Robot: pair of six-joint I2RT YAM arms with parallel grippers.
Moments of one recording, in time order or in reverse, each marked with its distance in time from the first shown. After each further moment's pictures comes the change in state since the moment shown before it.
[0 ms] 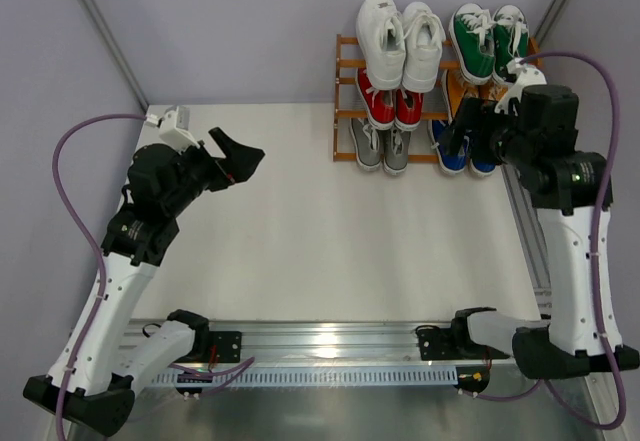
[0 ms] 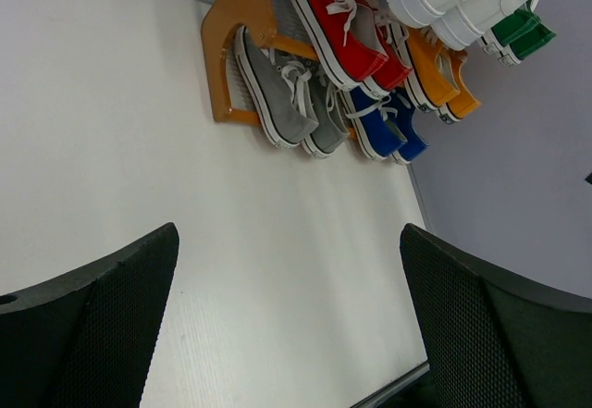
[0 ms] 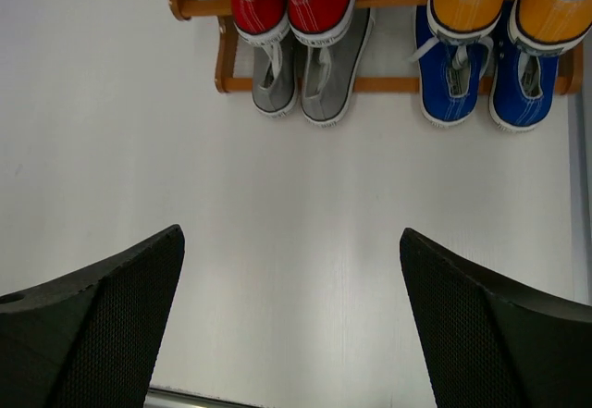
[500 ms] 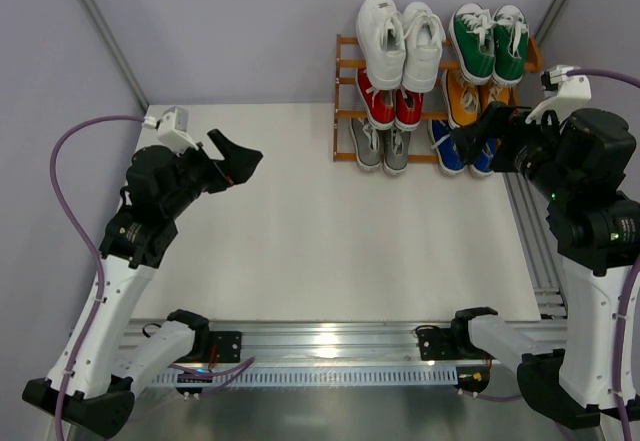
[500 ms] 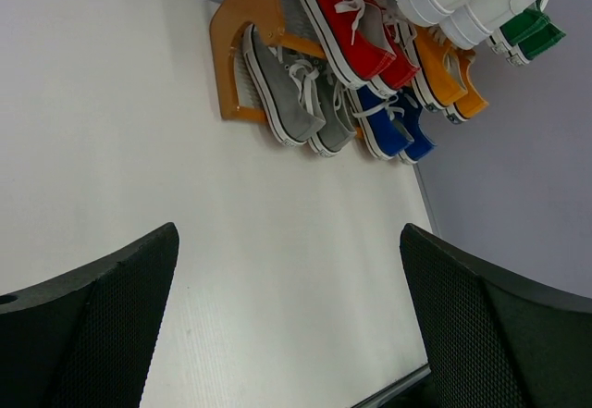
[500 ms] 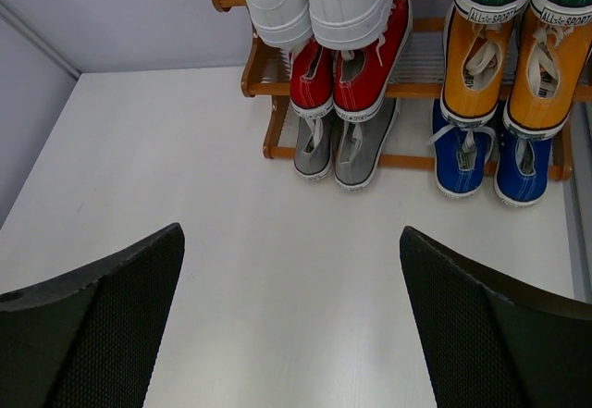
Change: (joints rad) left arm 0.000 -0.014 0.003 -0.025 -0.015 0.006; right arm 0.006 -0.187 0.046 0.084 -0.042 -0.001
